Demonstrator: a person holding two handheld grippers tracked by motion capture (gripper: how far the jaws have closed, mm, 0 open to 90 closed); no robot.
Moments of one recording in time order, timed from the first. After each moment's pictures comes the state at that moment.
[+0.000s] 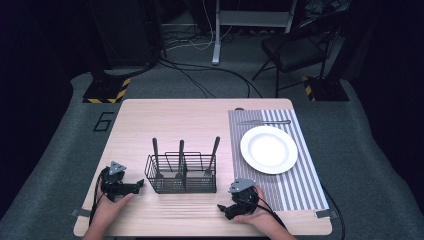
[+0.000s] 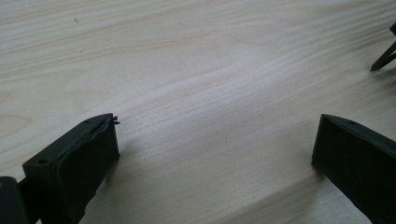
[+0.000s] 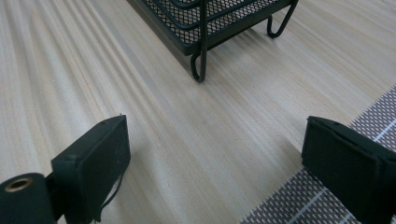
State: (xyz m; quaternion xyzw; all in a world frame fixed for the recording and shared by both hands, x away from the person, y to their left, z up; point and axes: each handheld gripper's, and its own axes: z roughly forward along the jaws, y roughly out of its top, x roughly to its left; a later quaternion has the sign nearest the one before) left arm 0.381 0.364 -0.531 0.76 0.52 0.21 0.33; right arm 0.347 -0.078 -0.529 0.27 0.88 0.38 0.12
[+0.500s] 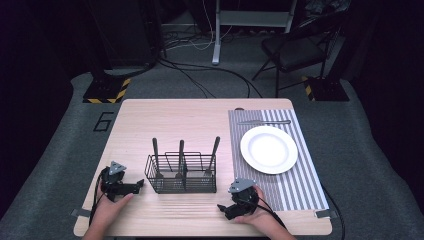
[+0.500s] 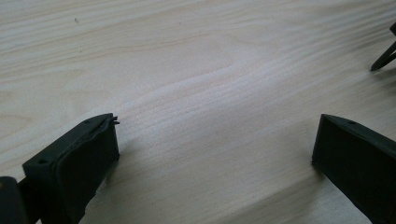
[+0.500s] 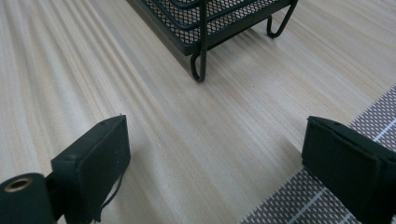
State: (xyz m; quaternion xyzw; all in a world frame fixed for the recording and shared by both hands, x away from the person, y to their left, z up) left arm 0.381 0.364 -0.531 0.76 0.52 0.21 0.32; right arm 0.347 -0.077 -0.529 0.27 0.88 0.38 0.12
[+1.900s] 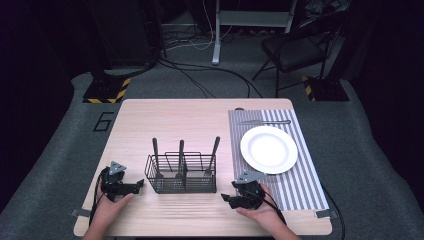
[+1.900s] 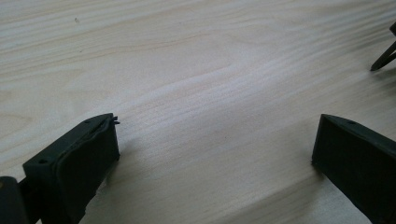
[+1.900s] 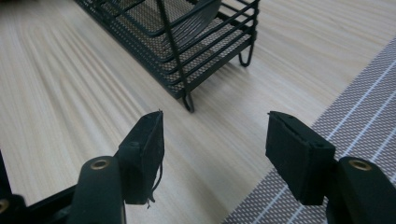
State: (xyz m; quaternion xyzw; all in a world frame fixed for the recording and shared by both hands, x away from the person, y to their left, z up) left arm 0.381 0.364 -0.531 0.76 0.52 0.21 0.32; right arm 0.348 -0.091 -0.494 0.34 0.84 0.40 0.09
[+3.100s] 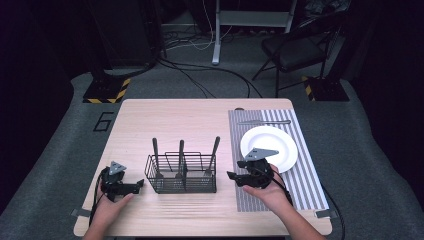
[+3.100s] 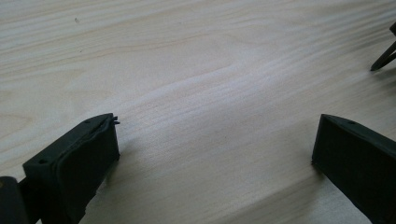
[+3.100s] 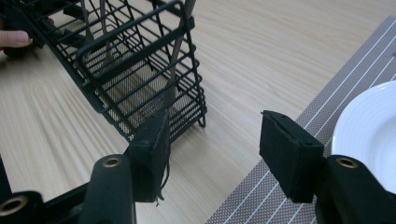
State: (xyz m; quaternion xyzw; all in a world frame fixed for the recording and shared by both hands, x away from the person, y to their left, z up) left arm 0.380 0.364 -0.531 0.76 0.52 0.21 0.32; right arm 0.378 -0.105 -0.428 0.35 0.83 0.43 0.11
